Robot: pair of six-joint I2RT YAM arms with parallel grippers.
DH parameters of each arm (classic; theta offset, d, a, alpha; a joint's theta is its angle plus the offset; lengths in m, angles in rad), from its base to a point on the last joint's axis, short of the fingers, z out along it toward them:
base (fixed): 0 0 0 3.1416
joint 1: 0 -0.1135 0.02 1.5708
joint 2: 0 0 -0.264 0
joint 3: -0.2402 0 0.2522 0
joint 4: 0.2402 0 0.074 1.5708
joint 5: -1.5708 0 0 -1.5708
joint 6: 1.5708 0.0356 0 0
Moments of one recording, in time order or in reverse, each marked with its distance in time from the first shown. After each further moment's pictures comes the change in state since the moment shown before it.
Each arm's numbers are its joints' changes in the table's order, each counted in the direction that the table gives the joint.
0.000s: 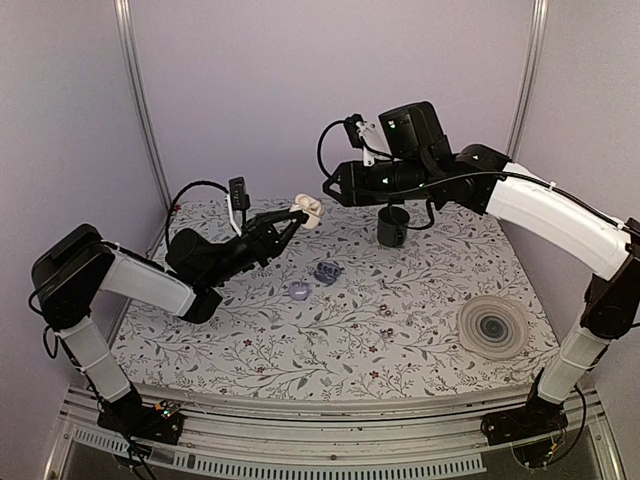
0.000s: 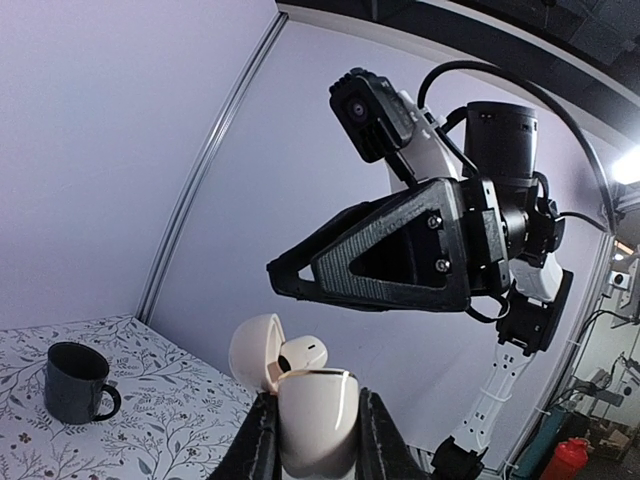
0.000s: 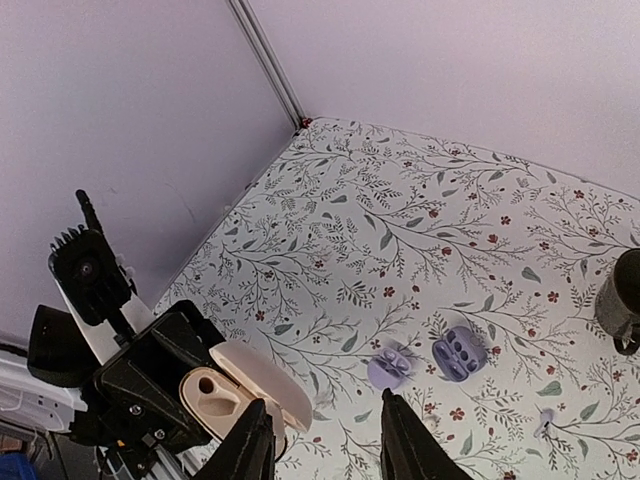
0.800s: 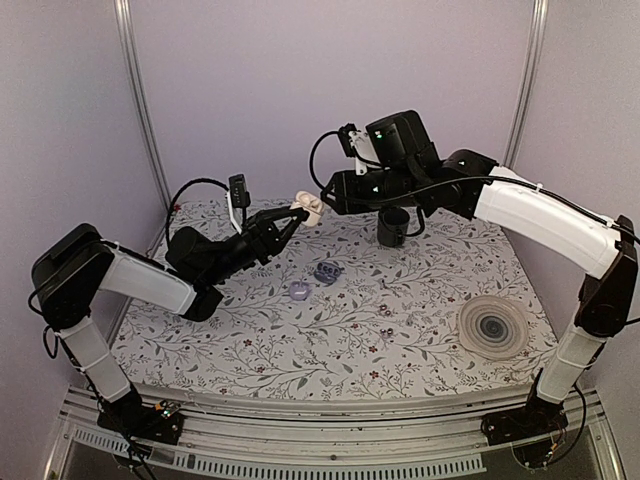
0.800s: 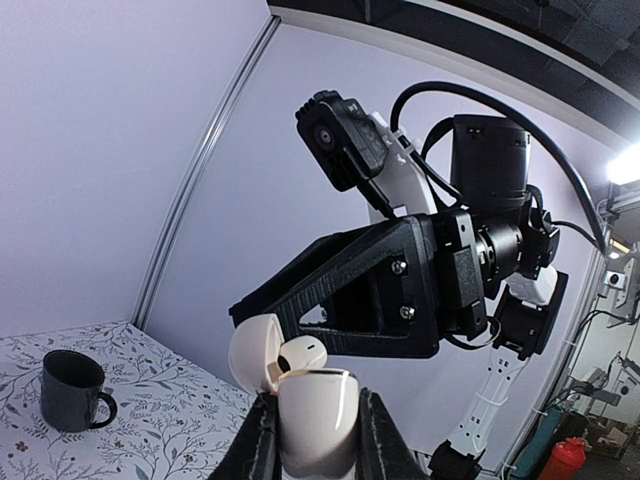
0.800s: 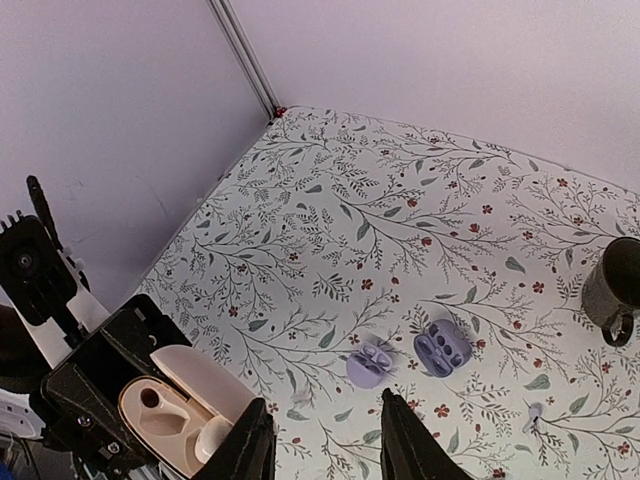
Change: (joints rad) left arm 0.002 0.000 -0.017 0.000 -0.011 -0.003; right arm -0.023 0.043 0.001 0.006 -0.064 -0.005
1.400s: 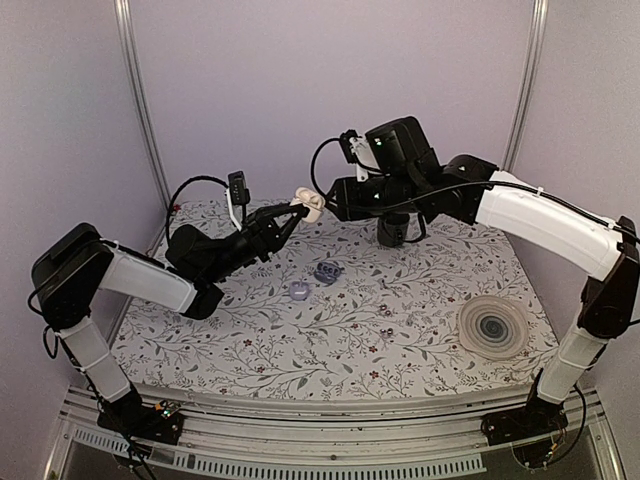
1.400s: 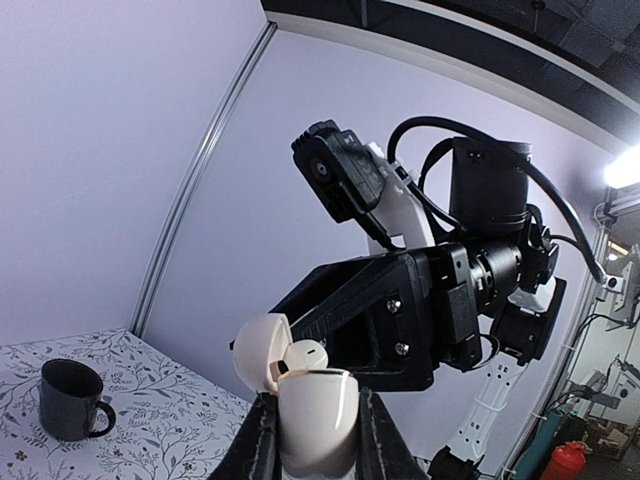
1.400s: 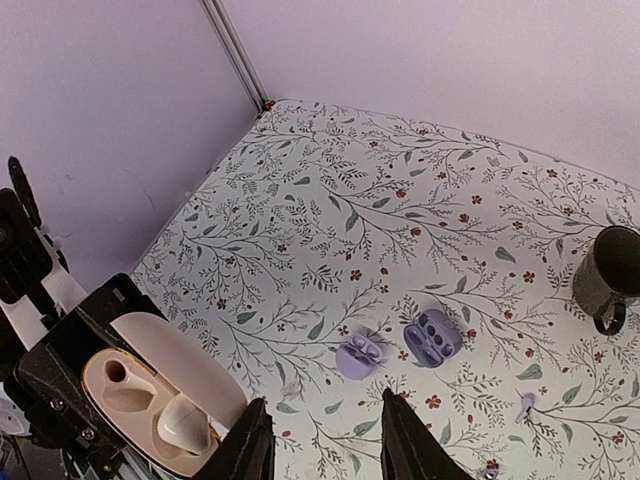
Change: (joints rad) left arm 0.000 0.000 -0.017 -0.001 0.003 -0.004; right arm -0.013 -0.017 0.043 -0.004 -0.031 0.001
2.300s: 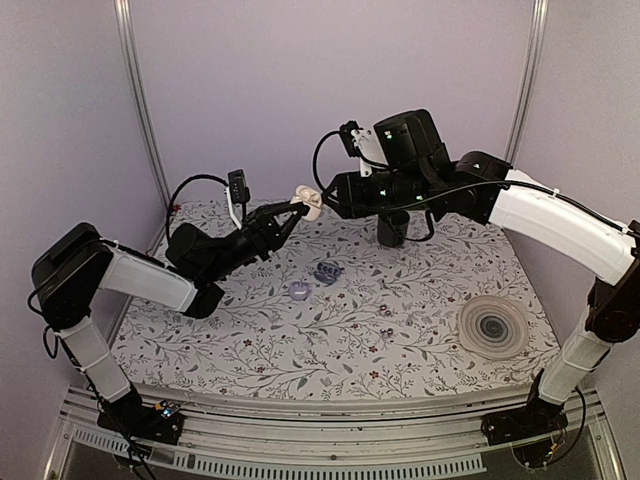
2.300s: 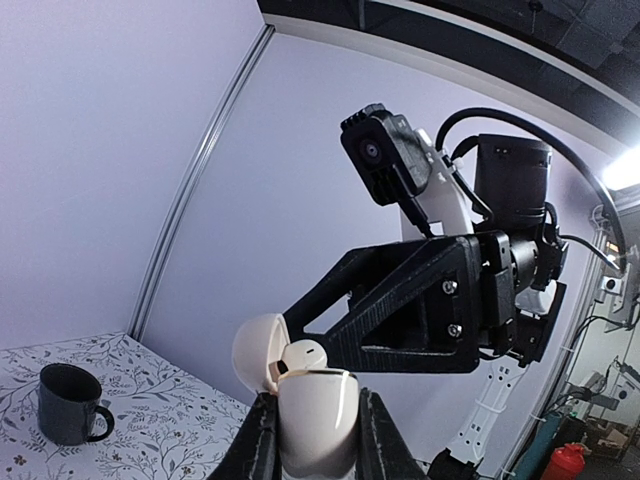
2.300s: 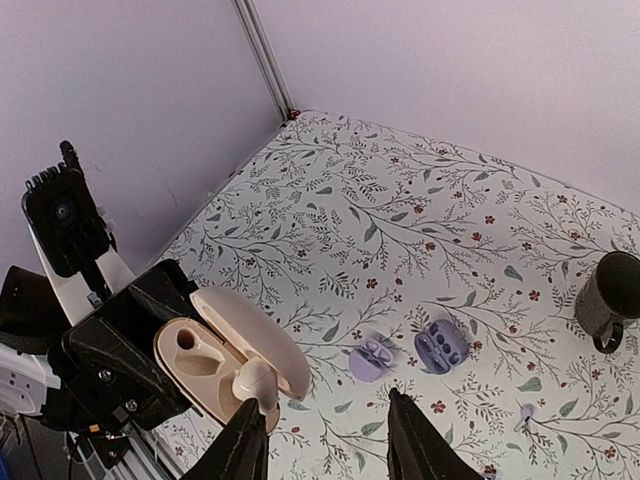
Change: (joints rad) left arm 0.000 0.000 -0.009 0.000 0.000 -0.003; right arm -0.027 -0.050 -0.001 0.003 -0.001 -0.047
